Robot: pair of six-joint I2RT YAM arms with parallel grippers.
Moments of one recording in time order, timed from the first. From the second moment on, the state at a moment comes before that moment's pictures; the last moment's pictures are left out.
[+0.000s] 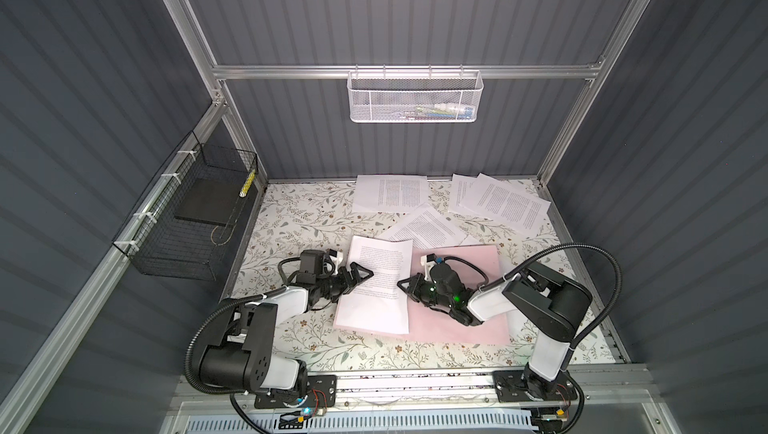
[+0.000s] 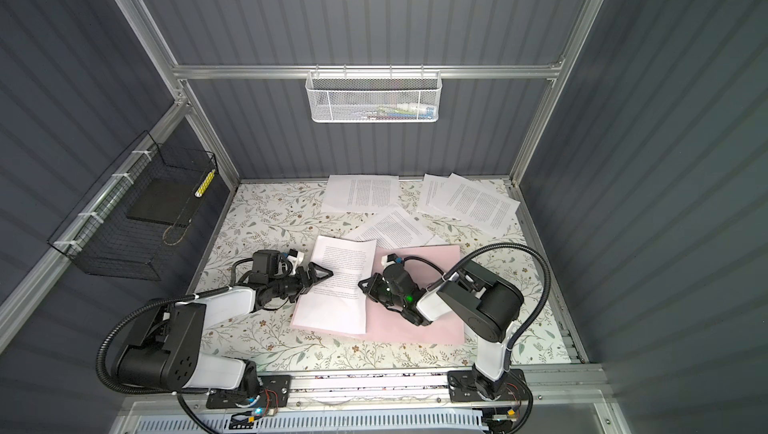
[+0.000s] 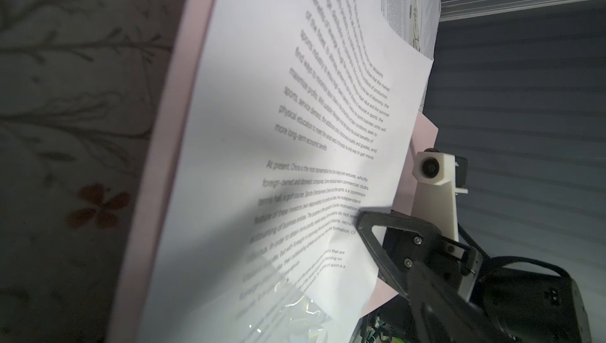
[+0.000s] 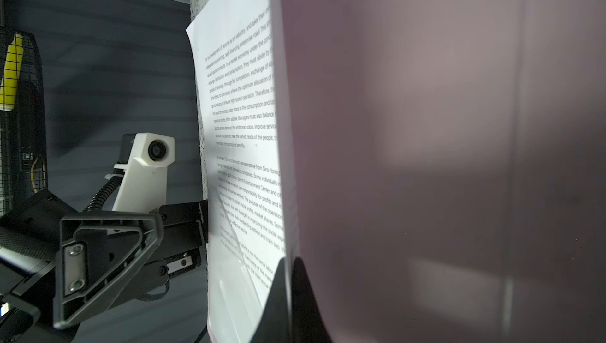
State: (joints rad) left arm -0.20 1.43 0.46 0.11 0.75 -0.76; right arm 0.84 1.82 0.56 0.80 -0.19 1.25
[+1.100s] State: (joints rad) left arm -0.21 1.39 0.50 -0.03 0.66 -0.76; right arm 0.86 1.67 0.52 0.68 -0.12 1.22
